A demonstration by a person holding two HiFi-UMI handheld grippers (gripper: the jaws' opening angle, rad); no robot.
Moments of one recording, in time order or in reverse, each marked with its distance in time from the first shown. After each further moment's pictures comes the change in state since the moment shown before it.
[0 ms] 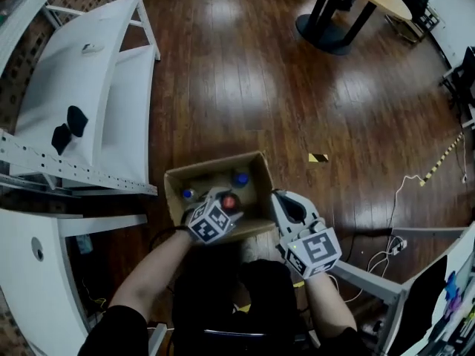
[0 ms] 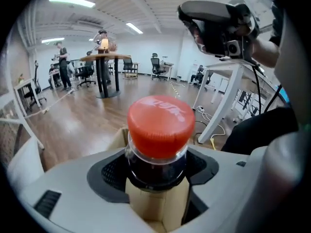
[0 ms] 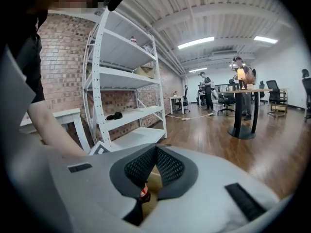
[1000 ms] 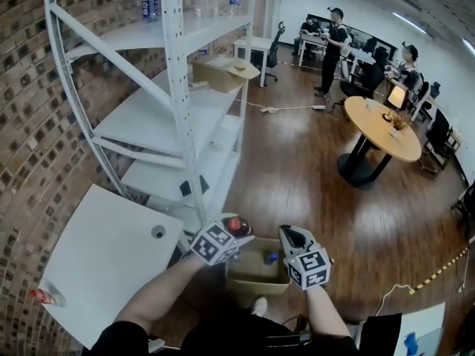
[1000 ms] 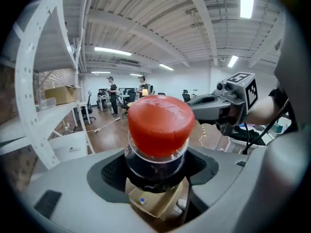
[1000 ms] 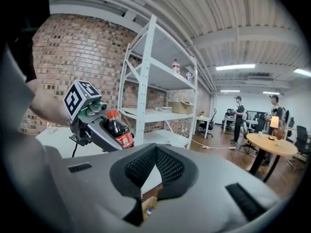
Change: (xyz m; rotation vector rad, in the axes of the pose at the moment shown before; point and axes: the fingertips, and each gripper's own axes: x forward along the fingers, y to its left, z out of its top) left arm -0.511 -0.049 0.291 -0.173 -0.309 0.445; right arm -0.143 0.240 0.319 -0.318 -0.088 0.216
